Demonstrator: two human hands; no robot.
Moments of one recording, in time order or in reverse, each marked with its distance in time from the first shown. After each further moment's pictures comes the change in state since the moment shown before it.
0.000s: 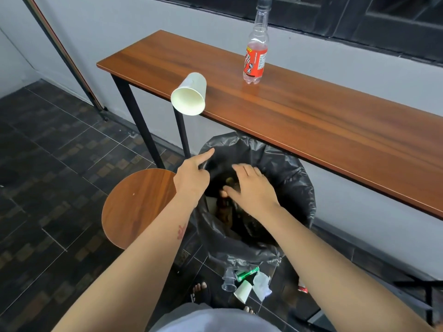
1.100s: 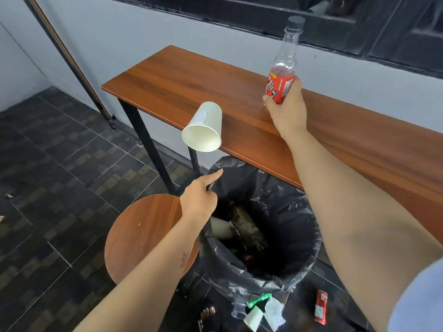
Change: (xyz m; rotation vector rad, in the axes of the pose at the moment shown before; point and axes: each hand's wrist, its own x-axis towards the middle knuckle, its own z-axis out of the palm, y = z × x) left_hand 0.078 0.003 -0.004 0.122 -0.069 -0.066; right_hand 0.240 0.042 -0.104 0.539 0.498 0.330
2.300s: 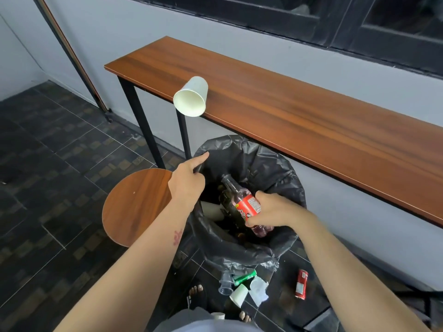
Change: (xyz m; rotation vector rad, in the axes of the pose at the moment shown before) left_hand -0.096 -0.008 0.004 -0.141 0.141 0.027; right_hand -0.254 0.076 -0.098 -0.586 -1.039 0.058
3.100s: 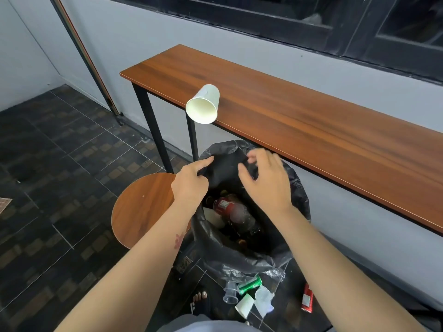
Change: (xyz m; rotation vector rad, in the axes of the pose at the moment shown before) left_hand 0.009 -0.002 -0.014 0.039 0.019 -0.004; right_hand 0.029 -0.056 -0.015 0.151 1.102 -0.387
